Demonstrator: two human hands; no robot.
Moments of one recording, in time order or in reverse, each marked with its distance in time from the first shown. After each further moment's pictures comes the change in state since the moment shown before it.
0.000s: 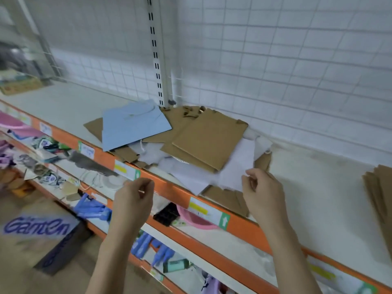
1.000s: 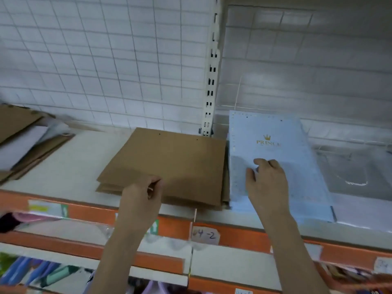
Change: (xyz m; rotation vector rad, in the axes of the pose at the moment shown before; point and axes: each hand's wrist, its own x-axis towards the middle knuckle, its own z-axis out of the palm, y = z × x) left_hand -0.335 0.366 0.250 -0.110 -0.245 0.455; right_hand -0.096 0.356 -0.441 -0.377 0.256 0.207
